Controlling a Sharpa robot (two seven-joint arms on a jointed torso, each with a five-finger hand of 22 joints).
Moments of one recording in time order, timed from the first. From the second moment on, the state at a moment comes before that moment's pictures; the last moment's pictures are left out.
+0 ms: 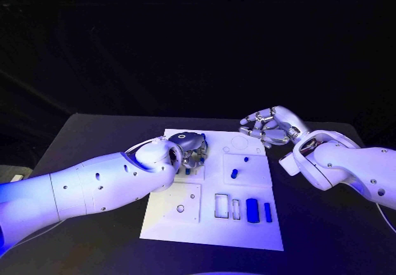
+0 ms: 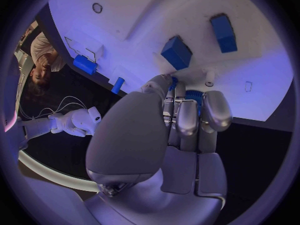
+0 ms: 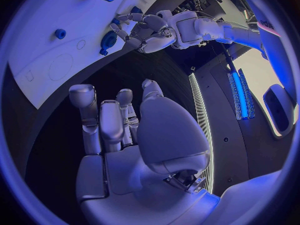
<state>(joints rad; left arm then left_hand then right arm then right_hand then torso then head) 1.18 -0.56 -0.06 1.41 -1.60 -0.21 -0.30 1.56 -0.19 0.27 0.26 0.40 1.04 0.11 0.17 0.20 1.06 0.06 0.36 0.20 1.42 -0.01 1.25 1.09 0.11 1.37 0.09 1.19 1.25 1.29 -0.98 -0.13 1.65 -0.81 -0.55 0.15 1.37 -0.01 -0.19 0.29 0.56 0.94 0.15 0.14 0.27 1.07 0.06 0.98 0.87 1.45 -0.01 1.21 1.13 0.12 1.25 0.10 0.88 1.16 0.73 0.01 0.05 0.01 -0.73</state>
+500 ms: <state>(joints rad) 1.19 -0.56 -0.06 1.40 -1.60 -0.19 -0.29 1.59 -0.17 0.33 0.22 0.36 1.08 0.12 0.14 0.19 1.13 0.06 0.29 0.17 1.43 -0.02 1.26 1.09 0.11 1.38 0.08 1.22 1.28 1.29 -0.98 -0.13 1.66 -0.81 -0.55 0.15 1.37 -0.01 -0.19 0.29 0.56 0.94 0.15 0.14 0.27 1.07 0.06 0.98 0.87 1.45 -0.01 1.21 1.13 0.12 1.25 0.10 0.88 1.16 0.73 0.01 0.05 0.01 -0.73</state>
